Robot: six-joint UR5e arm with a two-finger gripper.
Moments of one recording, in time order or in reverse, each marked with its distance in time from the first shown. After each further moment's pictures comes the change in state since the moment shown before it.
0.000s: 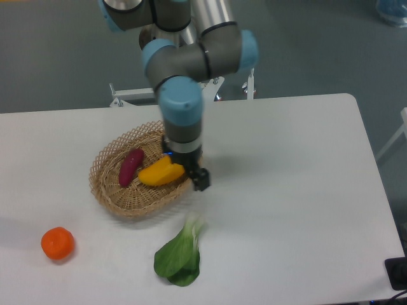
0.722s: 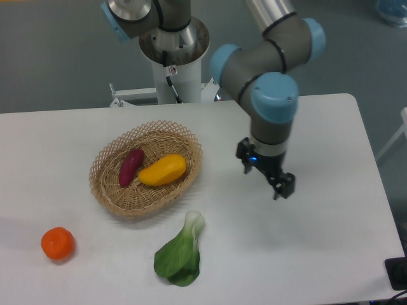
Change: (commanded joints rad) arm 0.144 -0.172 0.235 -0.005 0.006 0.137
